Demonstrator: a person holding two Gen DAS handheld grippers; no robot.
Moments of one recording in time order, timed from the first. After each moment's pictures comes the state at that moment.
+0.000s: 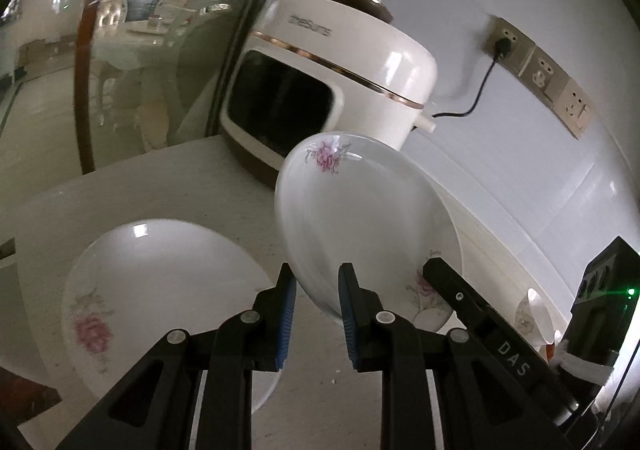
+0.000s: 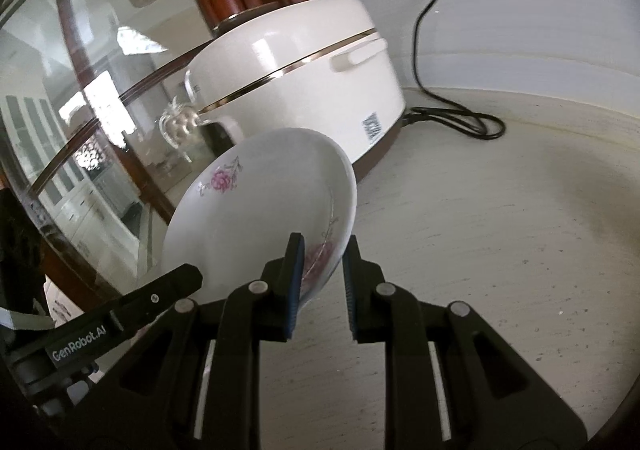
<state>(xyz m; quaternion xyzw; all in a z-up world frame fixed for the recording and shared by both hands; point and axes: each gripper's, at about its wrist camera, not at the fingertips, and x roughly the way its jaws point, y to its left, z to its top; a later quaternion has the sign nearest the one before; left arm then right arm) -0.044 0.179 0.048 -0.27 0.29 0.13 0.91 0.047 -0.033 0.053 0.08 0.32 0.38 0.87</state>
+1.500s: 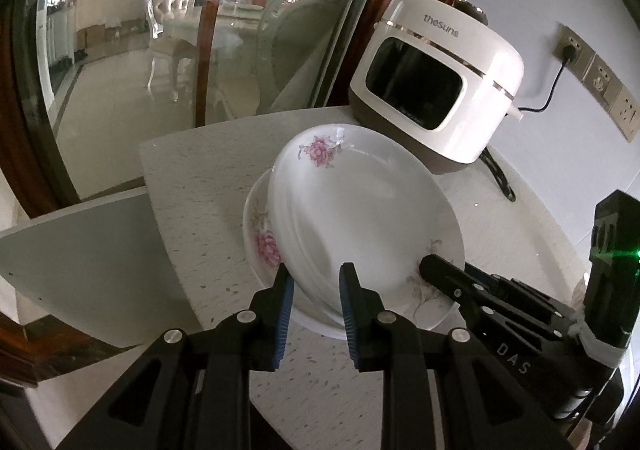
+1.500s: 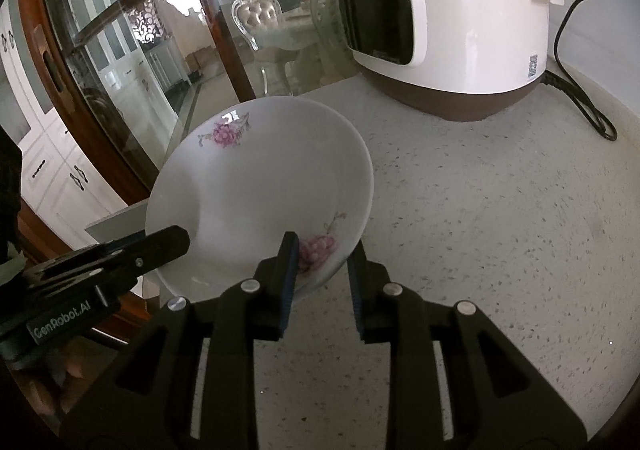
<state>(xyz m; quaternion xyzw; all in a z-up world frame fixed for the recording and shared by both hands) -0.126 0.206 0.021 -0.26 0.34 0.25 0.87 0.002 0.059 0.029 -0.10 0.38 0.49 0.78</state>
